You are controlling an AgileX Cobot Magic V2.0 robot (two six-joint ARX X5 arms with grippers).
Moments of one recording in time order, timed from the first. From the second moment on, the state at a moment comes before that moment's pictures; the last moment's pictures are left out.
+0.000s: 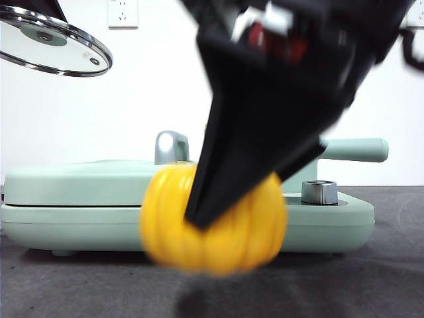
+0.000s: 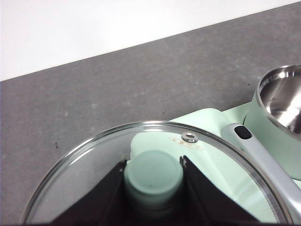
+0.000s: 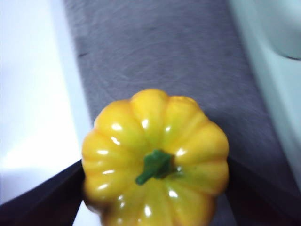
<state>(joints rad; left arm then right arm) -0.32 0.99 0.97 -0.39 0.00 0.09 0.99 1.29 0.81 -0.52 -0.25 -0.10</state>
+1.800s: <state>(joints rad) -0.32 0.99 0.97 -0.39 0.00 0.09 0.55 1.77 1.79 -1.04 -0.05 -0.08</state>
